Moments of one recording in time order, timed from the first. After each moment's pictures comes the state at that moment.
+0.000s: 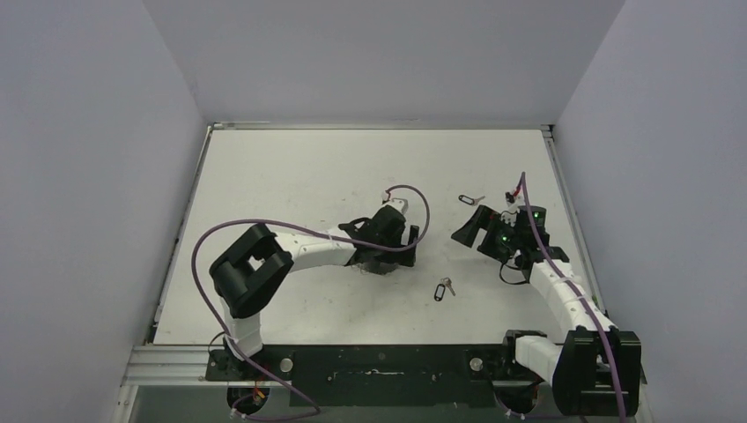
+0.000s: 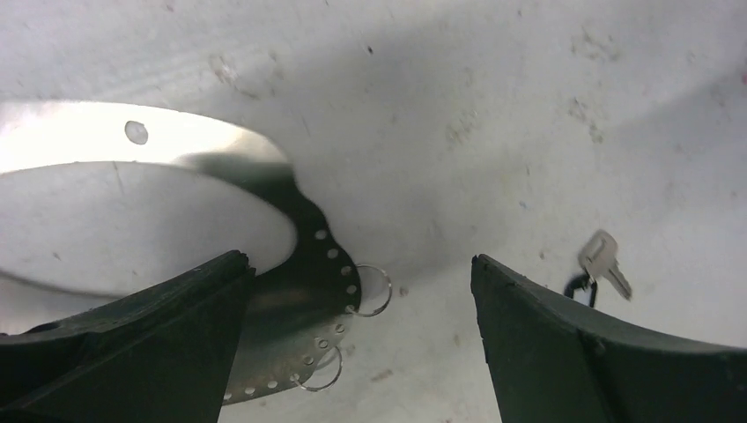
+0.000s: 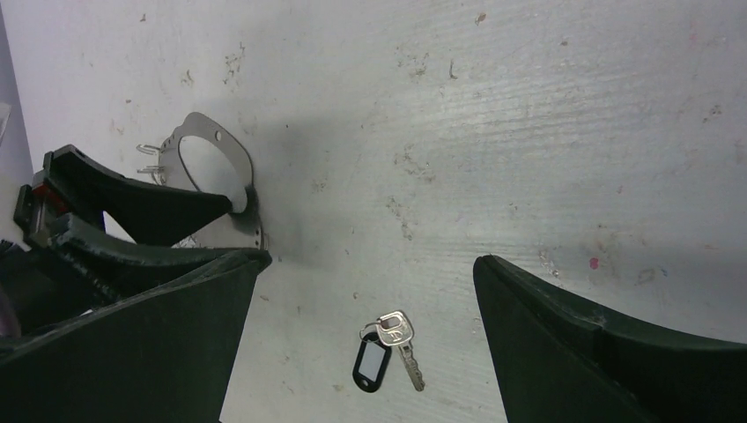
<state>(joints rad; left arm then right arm) -0.91 1.88 1.15 -0.16 -0.14 -0.62 -0.03 1.07 0.56 -0.25 -0.45 0.46</state>
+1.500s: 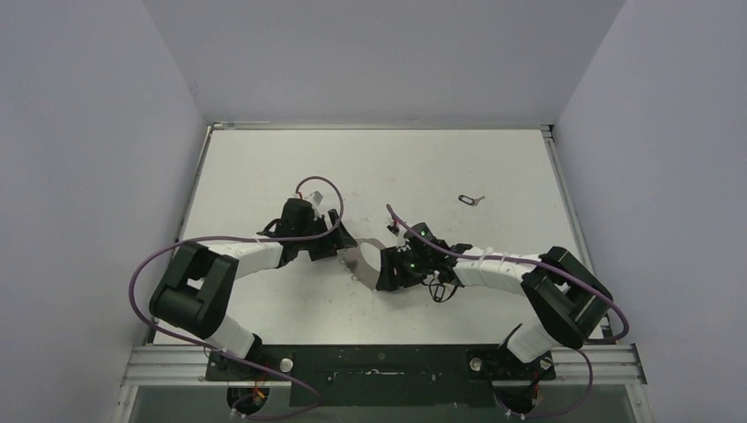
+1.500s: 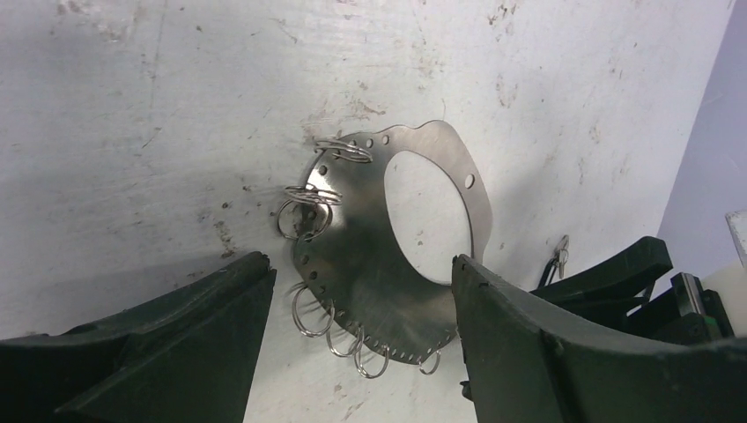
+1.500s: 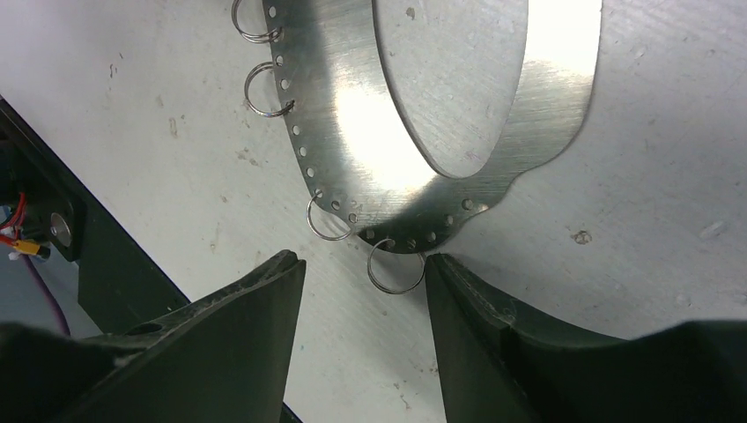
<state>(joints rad) -0.41 1.55 0.65 0.10 0.31 -0.77 0.77 1.53 0.67 -0.04 -0.31 0.50</state>
